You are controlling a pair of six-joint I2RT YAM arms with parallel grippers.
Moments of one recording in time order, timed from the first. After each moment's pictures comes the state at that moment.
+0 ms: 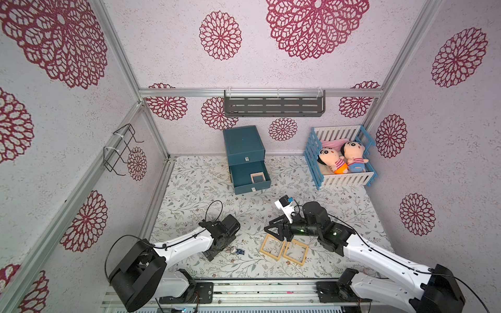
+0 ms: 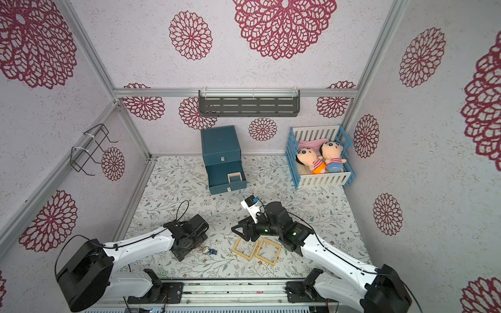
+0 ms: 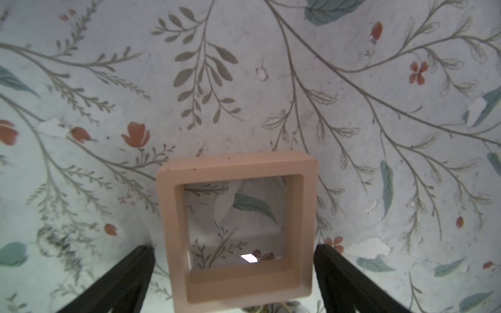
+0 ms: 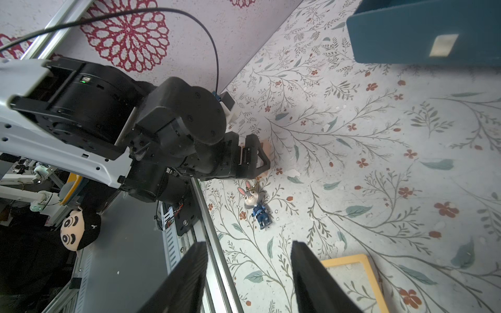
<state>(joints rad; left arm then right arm) -0.72 1.34 0.62 -0.71 -0.24 -1.48 0.74 1.05 0.66 -0.08 -0.52 0.38</state>
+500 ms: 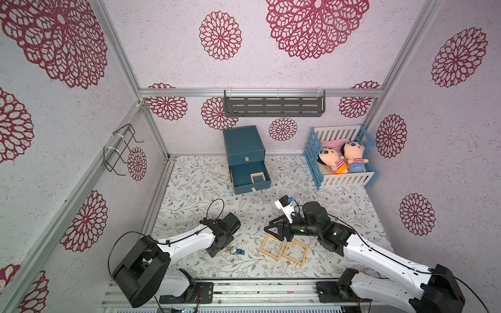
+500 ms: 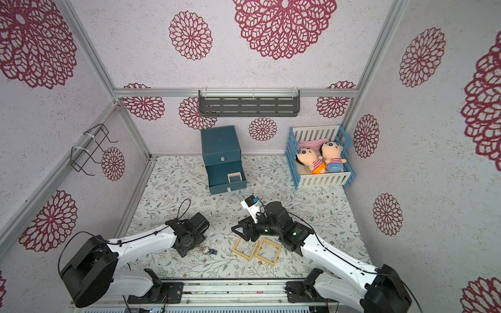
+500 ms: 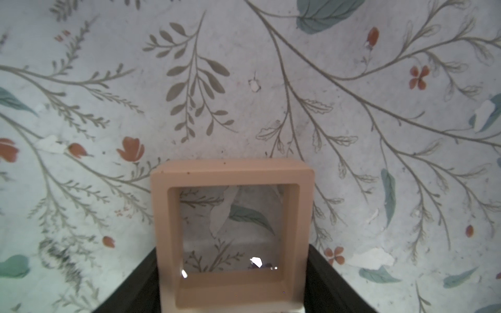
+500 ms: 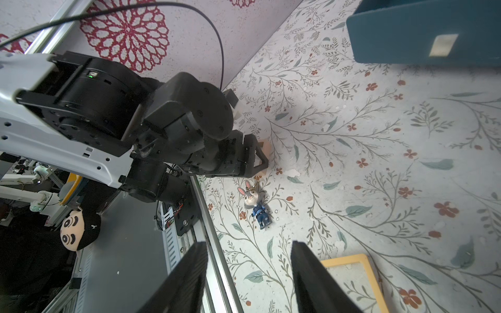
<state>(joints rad) -0.70 1.38 0.65 -0.71 -0.25 -1.44 0.74 1.05 0.66 -0.08 -0.52 0.38</state>
